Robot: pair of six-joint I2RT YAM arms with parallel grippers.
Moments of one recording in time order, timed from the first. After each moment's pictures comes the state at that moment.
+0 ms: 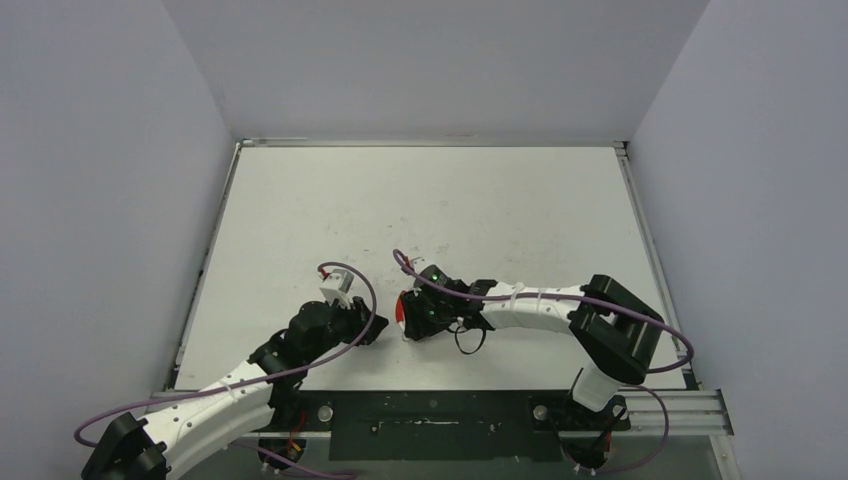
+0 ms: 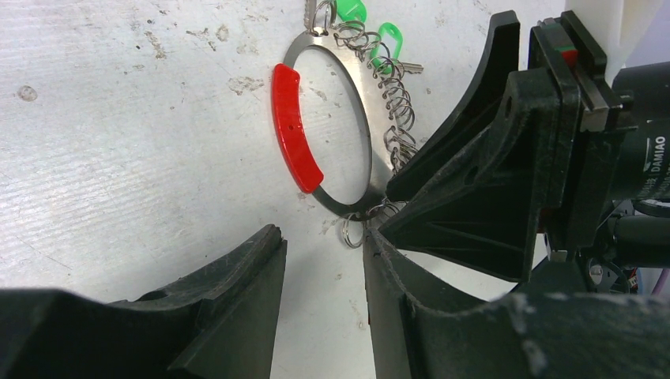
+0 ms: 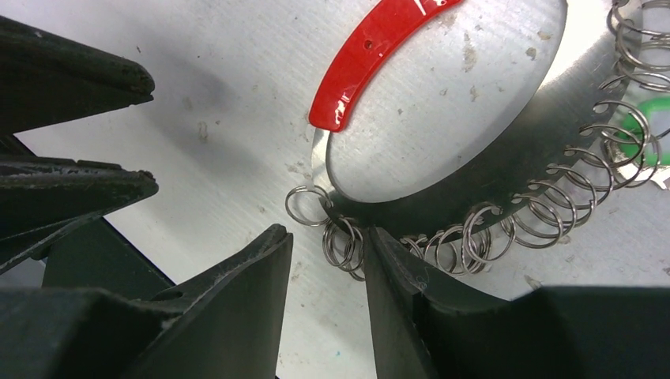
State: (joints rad) left arm -0.74 0.67 0.13 0.11 -0.01 -0.65; right arm 1.01 1.65 0.88 -0.16 -0.09 0.54
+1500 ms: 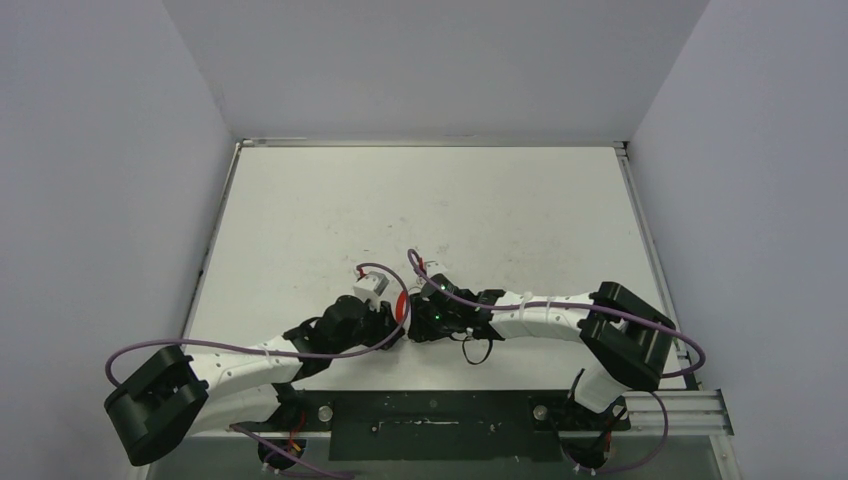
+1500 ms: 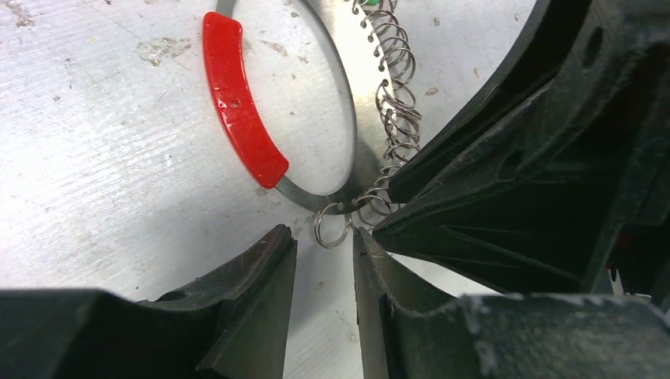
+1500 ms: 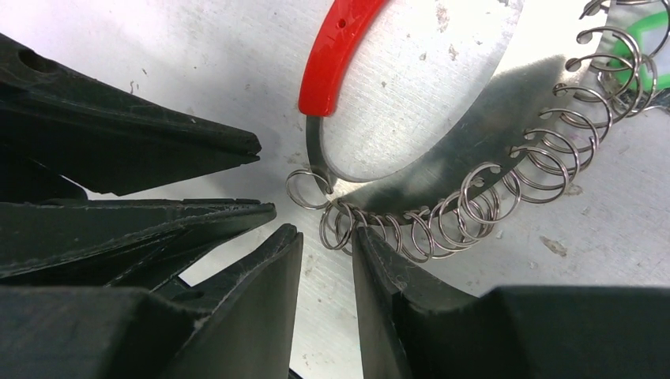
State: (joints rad) left arm -0.88 1.07 0.23 0.26 -0.03 -0.60; right arm 1.04 1.59 0.79 -0.09 -0.02 0.71
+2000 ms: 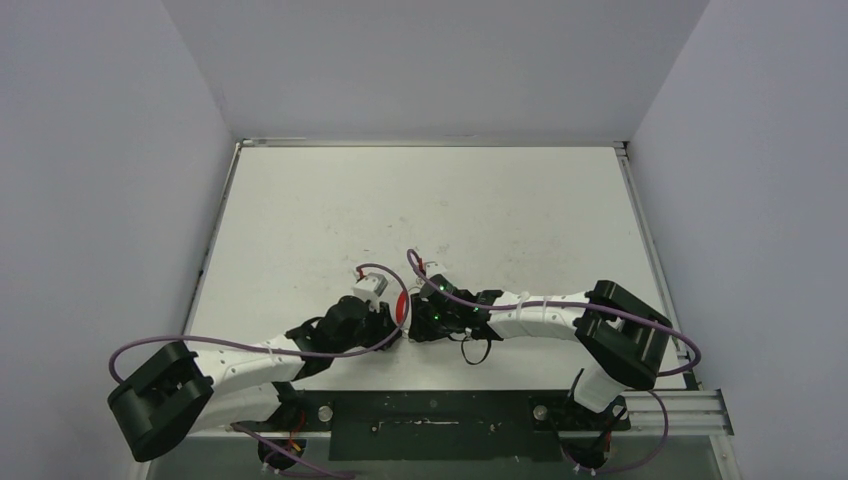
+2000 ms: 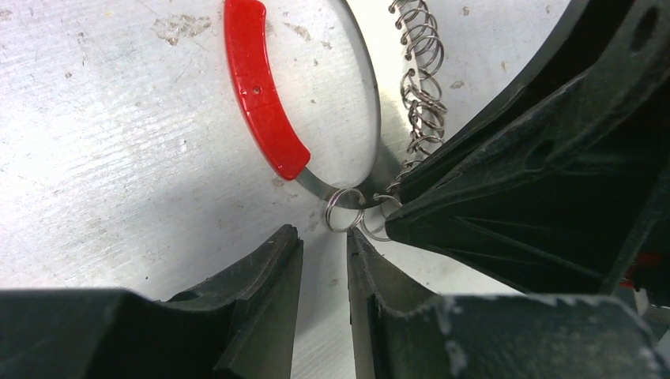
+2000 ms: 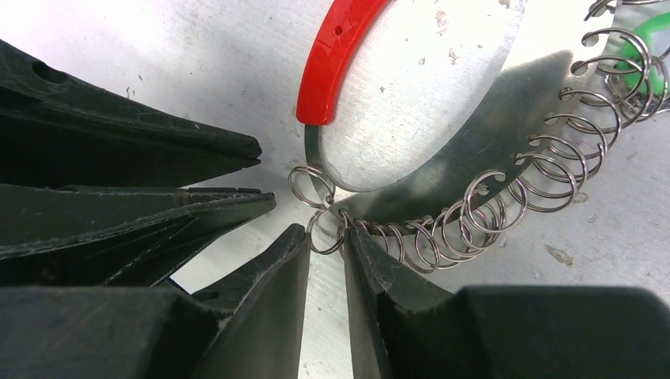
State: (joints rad) left arm -0.88 1.09 0.23 0.24 -0.06 -0.62; right arm 1.04 1.61 0.78 -0.06 -0.02 0.73
